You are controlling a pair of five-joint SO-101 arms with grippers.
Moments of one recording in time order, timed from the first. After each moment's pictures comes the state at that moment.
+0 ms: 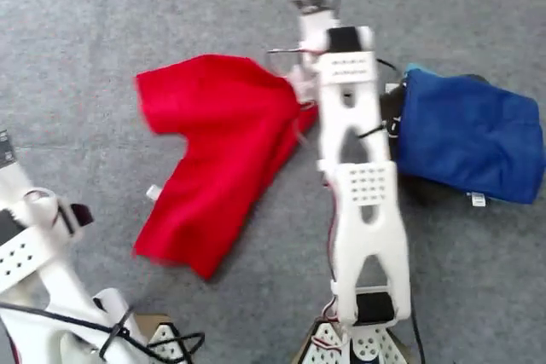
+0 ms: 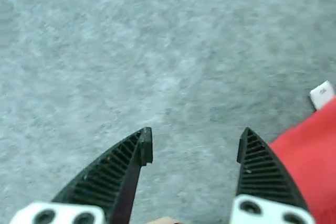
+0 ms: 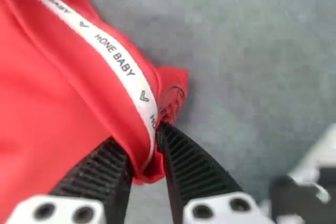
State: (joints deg) left arm -42.3 -51.0 54.3 75.1 -10.8; right arm -3.4 63.0 -74.0 100.9 9.2
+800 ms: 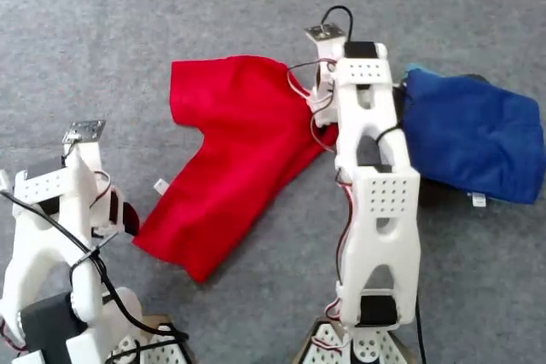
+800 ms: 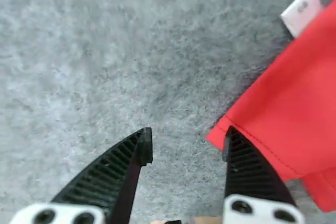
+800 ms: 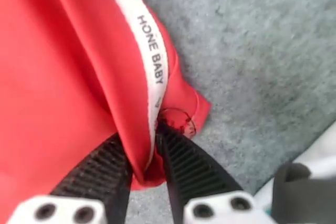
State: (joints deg) left arm -25.5 -20.2 50.5 67.9 -18.3; right arm -1.1 53.7 -41.9 86.7 13.8
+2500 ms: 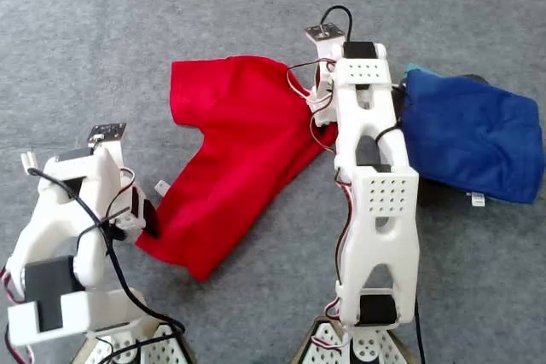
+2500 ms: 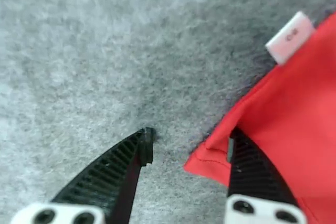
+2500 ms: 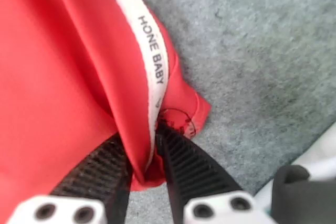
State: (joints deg) left arm -17.8 -5.8 47.1 64.0 -8.1; right arm -1.2 53.8 -42.2 86.7 13.8
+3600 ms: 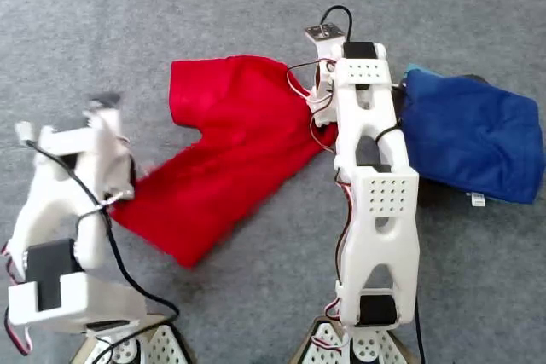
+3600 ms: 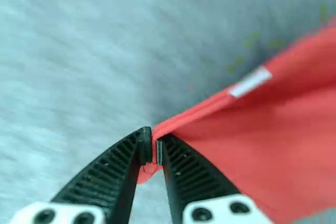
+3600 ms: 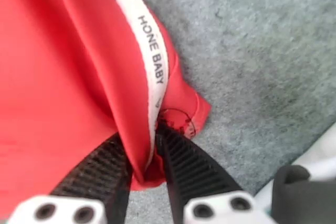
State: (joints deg) left arm -19.5 -1.7 29.8 68.0 -7.8; right arm -1.2 54.1 -42.2 86.7 13.8
